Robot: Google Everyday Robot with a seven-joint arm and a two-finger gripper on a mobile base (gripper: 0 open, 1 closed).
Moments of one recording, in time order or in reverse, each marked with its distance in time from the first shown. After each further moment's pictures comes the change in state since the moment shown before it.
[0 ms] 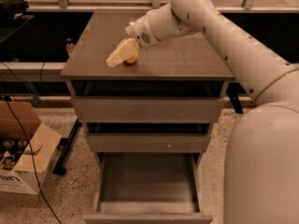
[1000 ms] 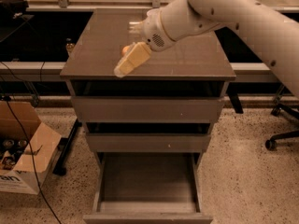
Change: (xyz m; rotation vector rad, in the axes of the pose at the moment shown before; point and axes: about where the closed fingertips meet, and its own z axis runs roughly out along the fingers) arm -0.004 0.069 -0.074 0.073 0.096 -0.084
